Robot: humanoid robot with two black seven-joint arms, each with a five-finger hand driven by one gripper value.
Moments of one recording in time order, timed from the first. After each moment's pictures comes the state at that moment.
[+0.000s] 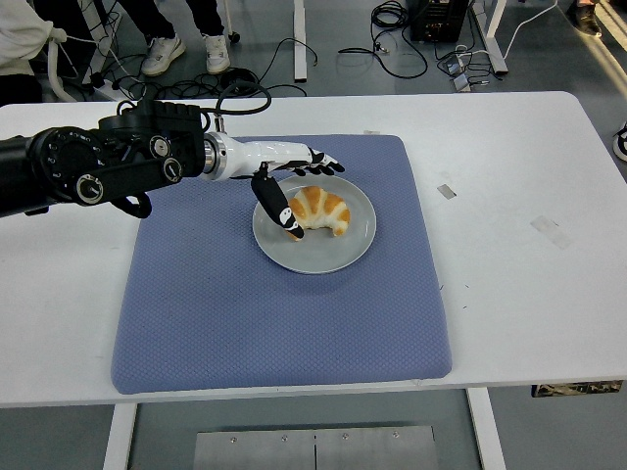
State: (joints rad) left arm -1.48 0.23 0.39 -0.94 0.60 -0.18 -0.17; right arm -0.08 0.00 0.10 0.12 -0.10 -0.06 0.22
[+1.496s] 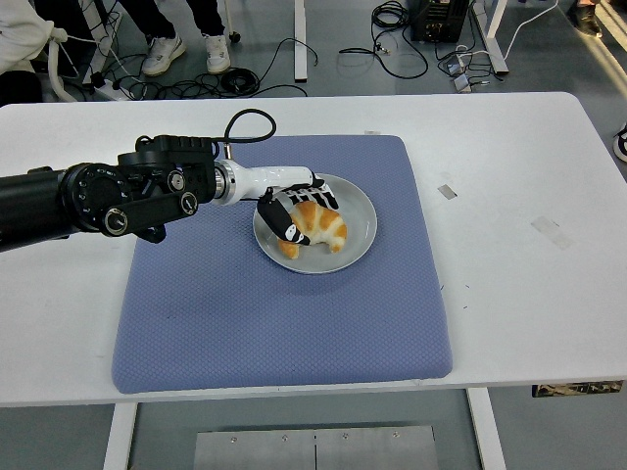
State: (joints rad) left arm -1.40 0.17 0.38 -0.88 0.66 -0.11 -0.18; right arm -0.08 0.00 0.10 0.12 -0.10 -0.06 0.22
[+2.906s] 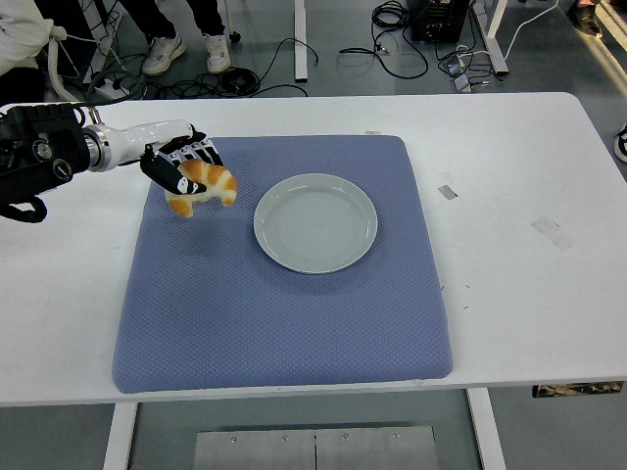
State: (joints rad) left arm -1.37 0.49 0.36 -0.89 0.65 -0.11 -0.20; right arm -0.08 0.00 0.10 0.12 -0.10 -0.06 0.22
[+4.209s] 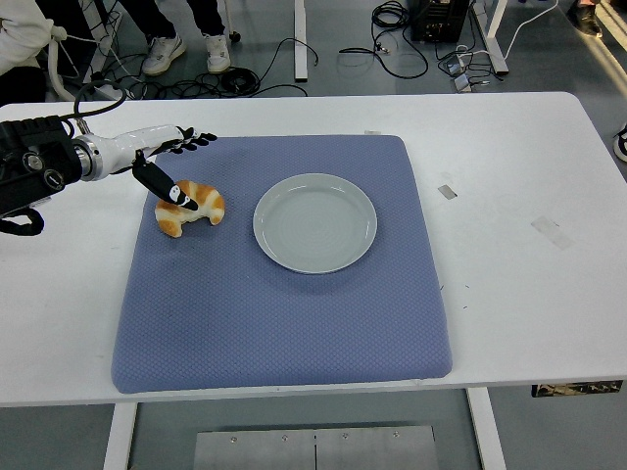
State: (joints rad) left arm -1.31 0.51 0.25 -0.89 0.64 -0.09 -0.20; right arm -0.08 0.00 0.10 0.12 -0.10 -0.06 0.22
